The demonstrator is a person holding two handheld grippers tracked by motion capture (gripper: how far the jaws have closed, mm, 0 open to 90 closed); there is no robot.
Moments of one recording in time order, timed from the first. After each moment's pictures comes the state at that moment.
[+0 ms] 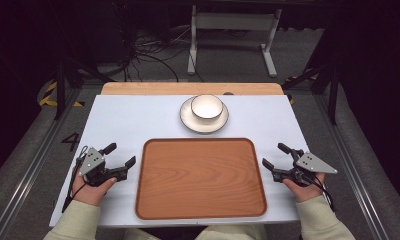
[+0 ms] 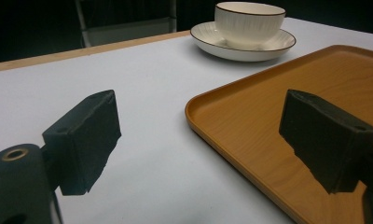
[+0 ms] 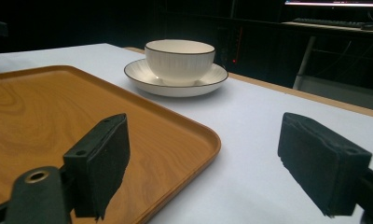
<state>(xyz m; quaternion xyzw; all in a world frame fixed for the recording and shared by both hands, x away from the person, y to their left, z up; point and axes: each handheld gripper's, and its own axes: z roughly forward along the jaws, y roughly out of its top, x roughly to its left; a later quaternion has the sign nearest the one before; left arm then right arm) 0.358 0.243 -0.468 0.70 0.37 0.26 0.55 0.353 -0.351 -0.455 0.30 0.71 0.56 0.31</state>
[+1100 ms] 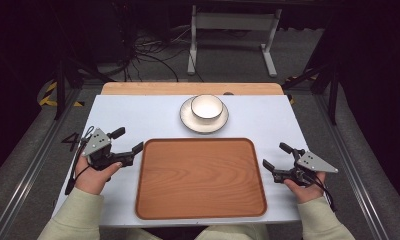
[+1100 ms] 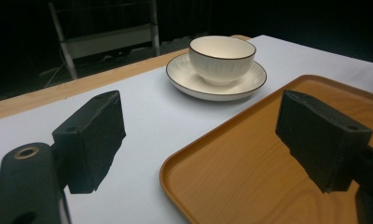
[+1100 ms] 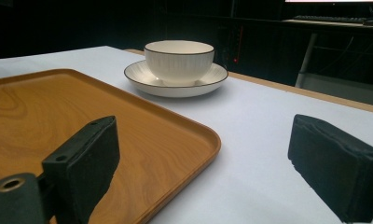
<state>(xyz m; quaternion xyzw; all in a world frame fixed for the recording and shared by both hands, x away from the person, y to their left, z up) 0.377 0.215 -0.402 0.72 0.34 0.24 0.55 0.354 -0.353 -0.456 0.31 0.70 0.57 0.30</state>
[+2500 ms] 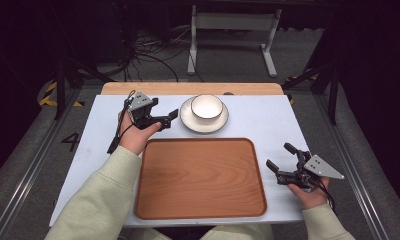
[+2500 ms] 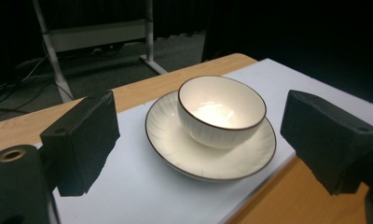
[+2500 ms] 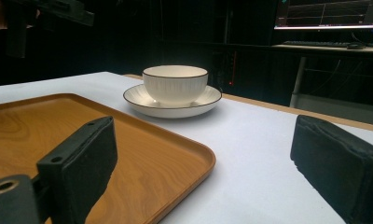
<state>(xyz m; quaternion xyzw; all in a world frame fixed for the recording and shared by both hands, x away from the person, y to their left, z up) 0.473 0.125 -0.369 0.70 0.39 0.21 0.56 0.346 -0.360 -0.459 0.30 0.66 0.61 0.32</state>
